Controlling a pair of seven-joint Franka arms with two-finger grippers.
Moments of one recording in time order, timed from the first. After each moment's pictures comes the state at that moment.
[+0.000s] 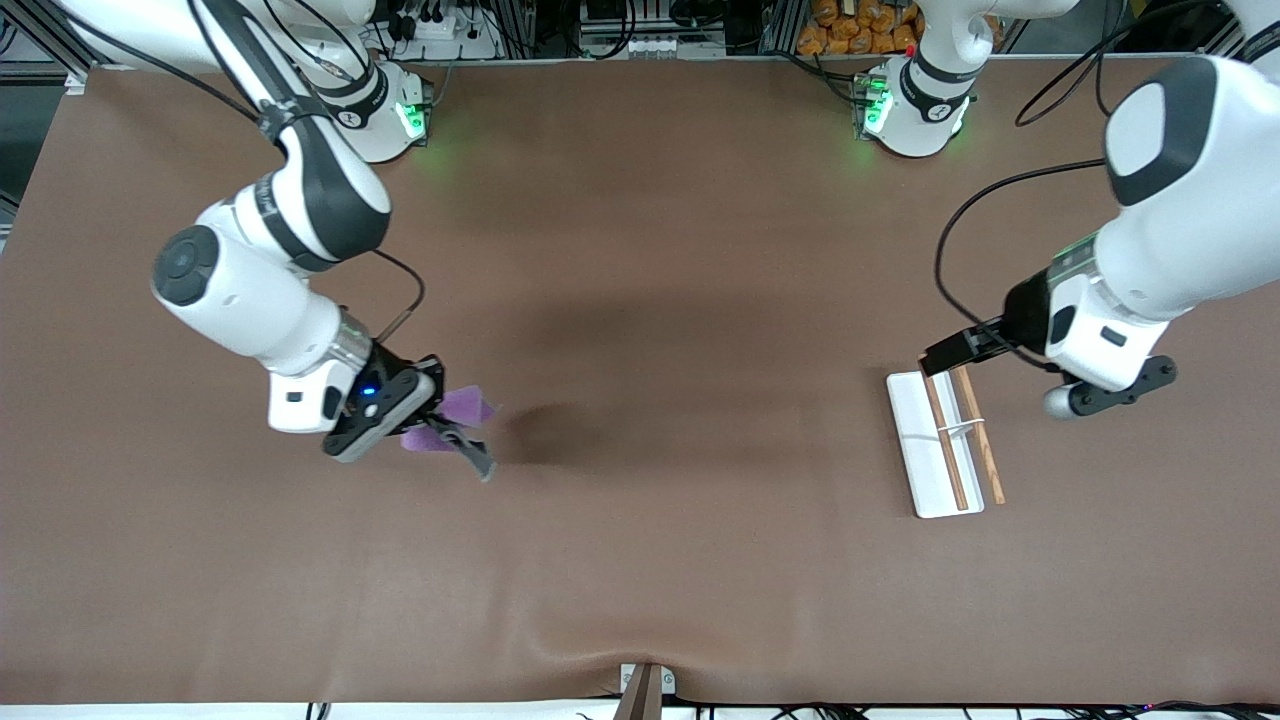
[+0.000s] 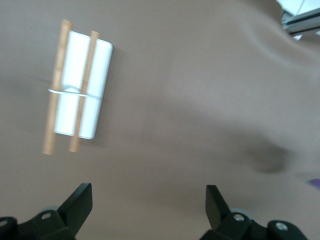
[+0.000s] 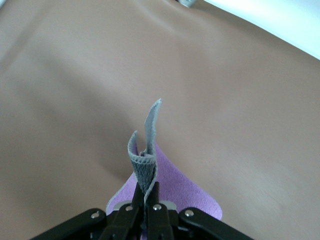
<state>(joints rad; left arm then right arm) -0.19 0.24 -0.04 -1.50 -0.25 1.79 -0.57 -0.13 0.39 0.54 -1.71 0.06 2.31 -0.38</state>
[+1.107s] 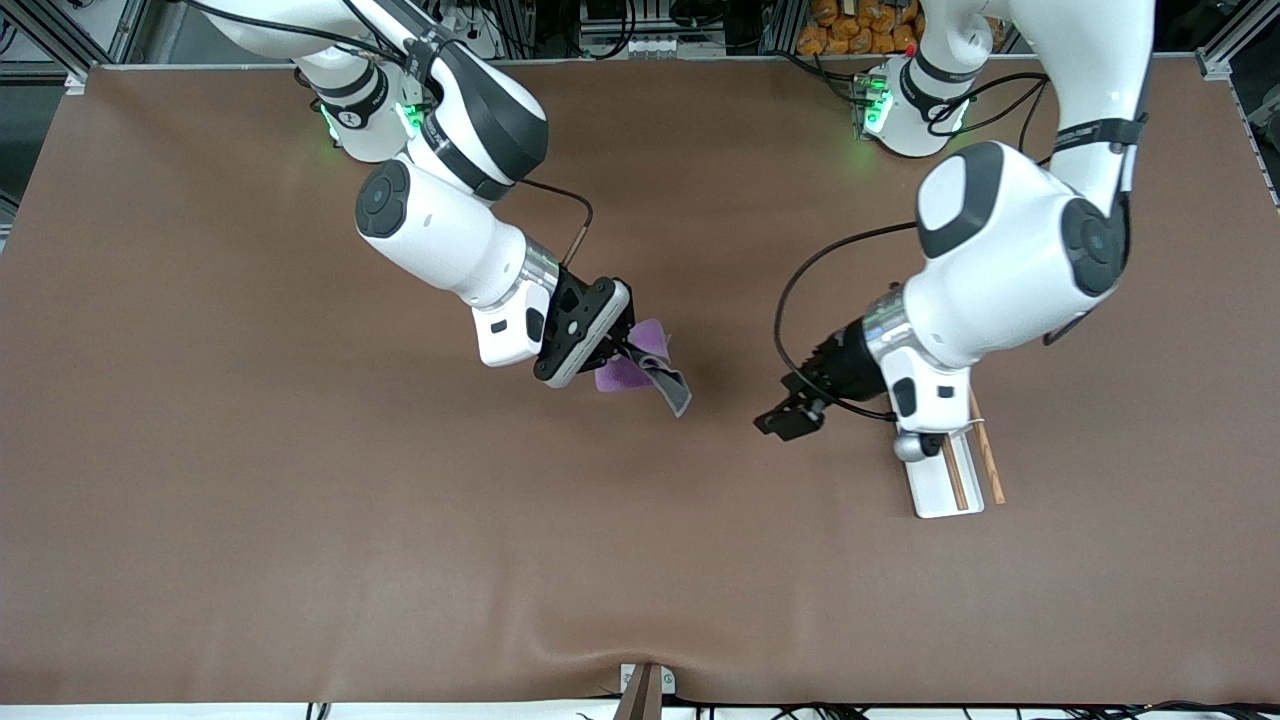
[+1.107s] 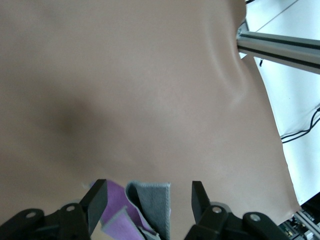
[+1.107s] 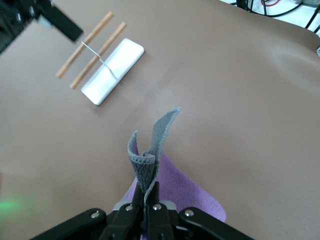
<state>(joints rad) -0.39 0.42 -0.04 -1.42 -0.48 2.08 -1.20 0.17 0.46 0.54 -1.61 0.32 2.43 -0.33</state>
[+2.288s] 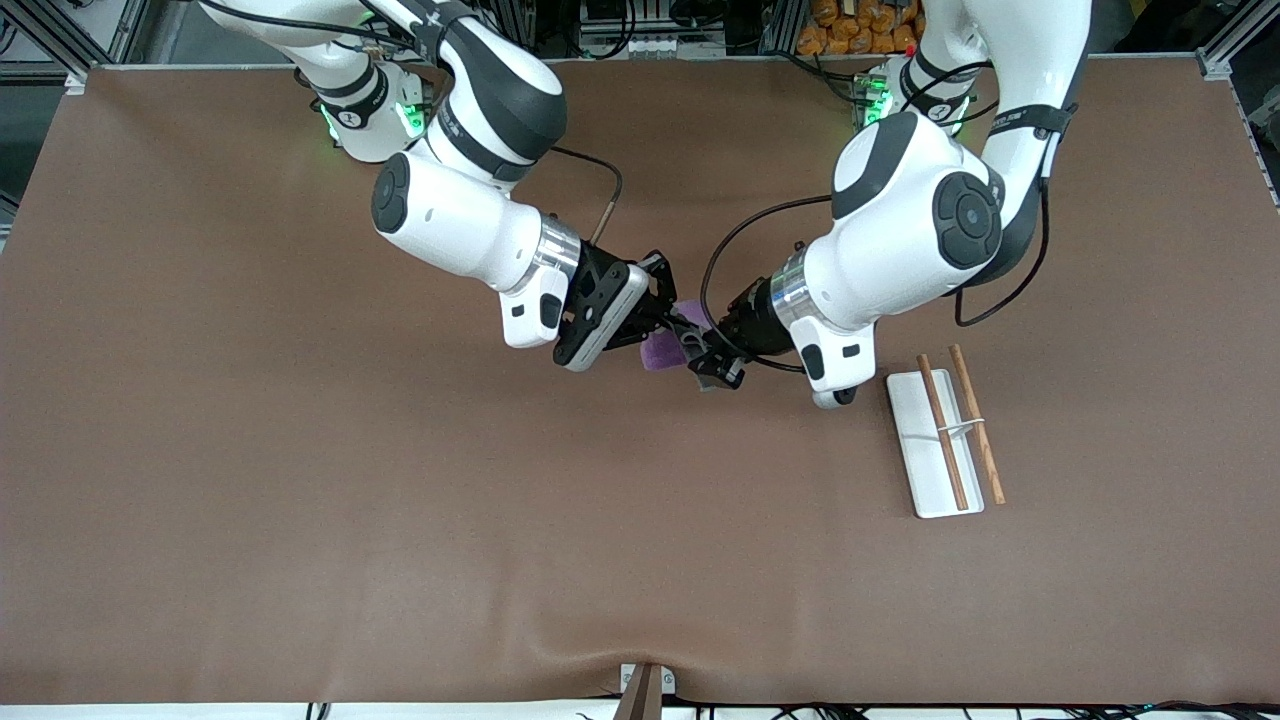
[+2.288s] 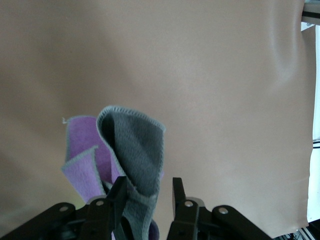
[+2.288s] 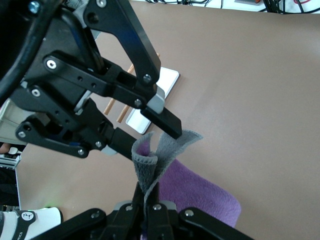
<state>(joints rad) -0.49 0.42 -0.06 -1.41 -0.48 2.02 -1.48 0.22 0.46 0.56 -1.59 0.55 2.49 -0.31</state>
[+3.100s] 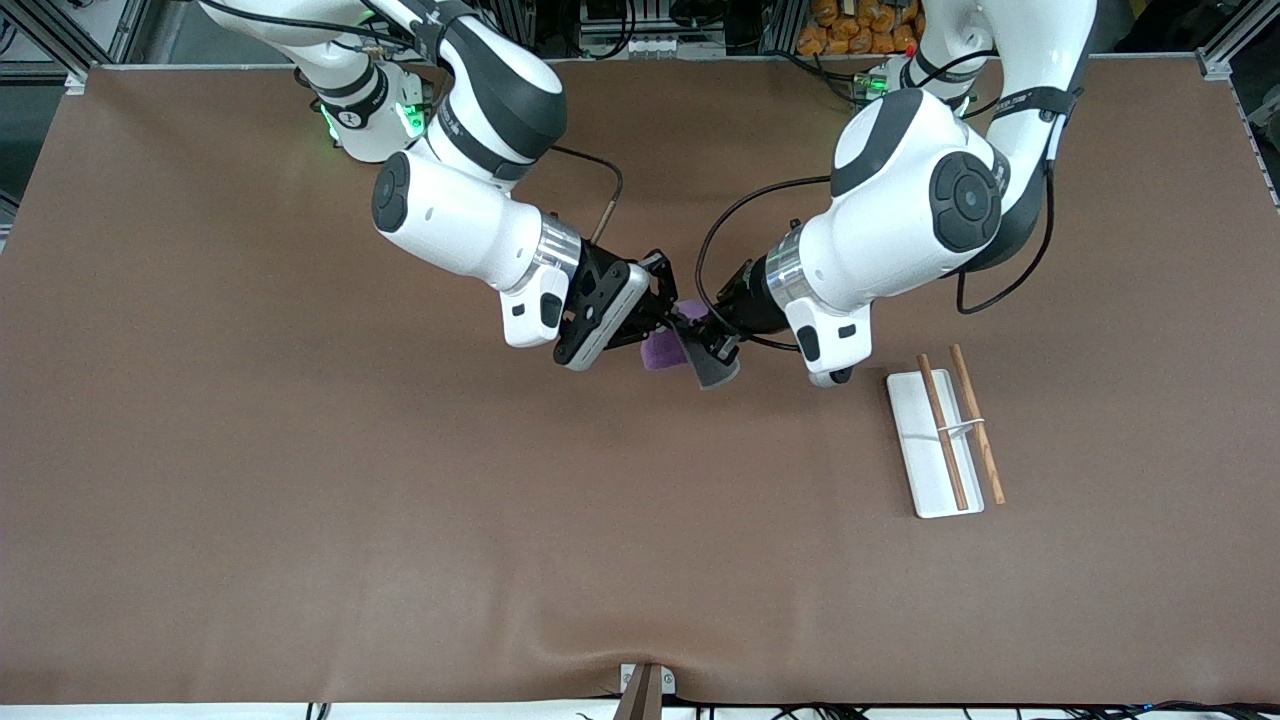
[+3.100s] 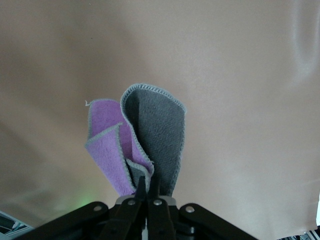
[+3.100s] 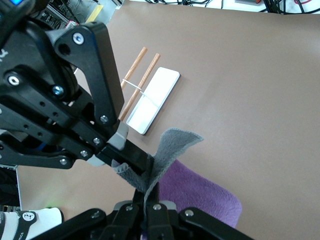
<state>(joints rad) -0.48 0.39 -0.07 -1.41 -0.48 1.95 -1.53 0.22 0.46 0.56 -1.59 0.55 2.49 -0.31</state>
